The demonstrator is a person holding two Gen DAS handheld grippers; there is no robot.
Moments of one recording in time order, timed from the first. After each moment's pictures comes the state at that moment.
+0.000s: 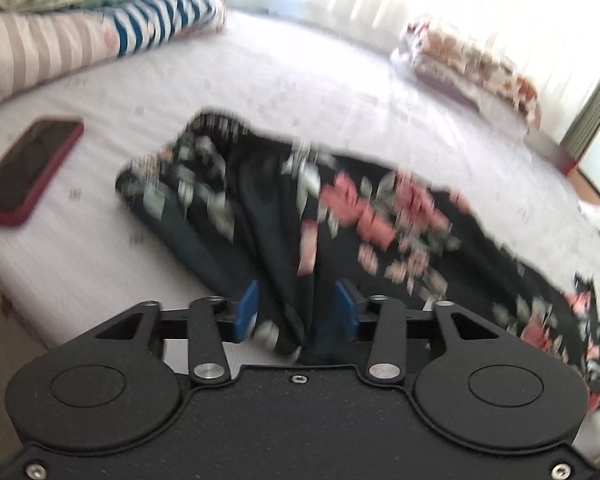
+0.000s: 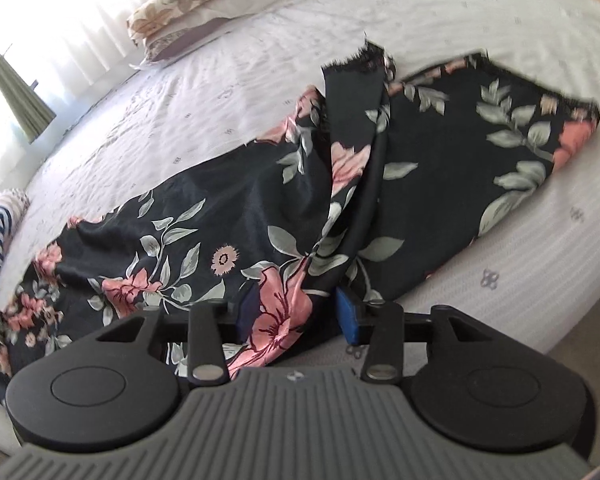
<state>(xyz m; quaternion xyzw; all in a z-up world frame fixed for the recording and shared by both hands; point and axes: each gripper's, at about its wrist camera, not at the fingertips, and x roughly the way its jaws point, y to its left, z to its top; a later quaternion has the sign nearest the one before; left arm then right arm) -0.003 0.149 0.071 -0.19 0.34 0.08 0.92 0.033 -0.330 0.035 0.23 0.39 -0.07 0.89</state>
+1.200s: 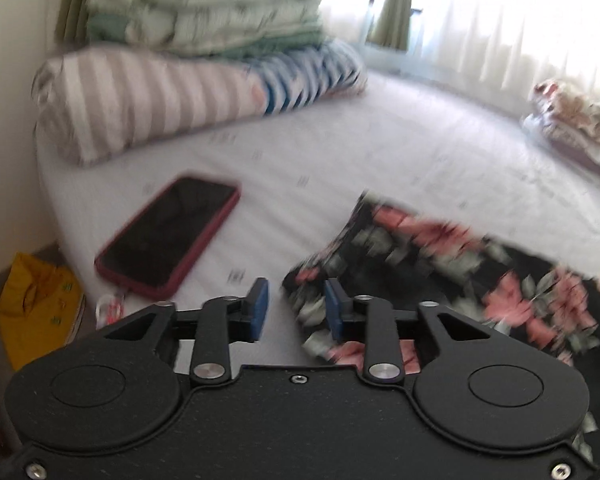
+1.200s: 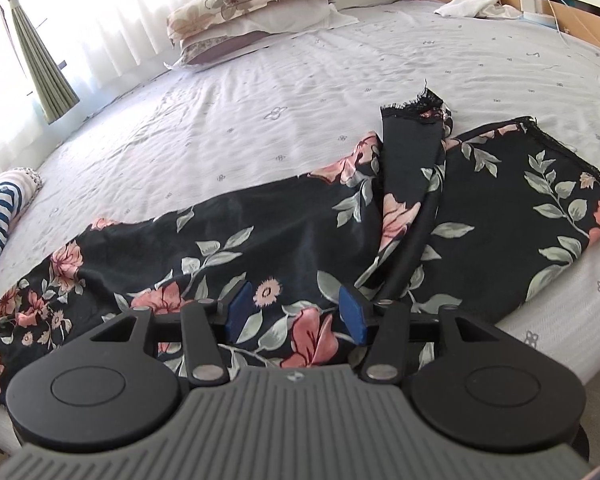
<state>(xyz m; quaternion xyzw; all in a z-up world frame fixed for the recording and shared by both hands) 0.005 0.218 0.064 -0.15 0.28 0.29 0.90 0.059 -0.299 0.064 0.18 0.36 -0.05 0.91</state>
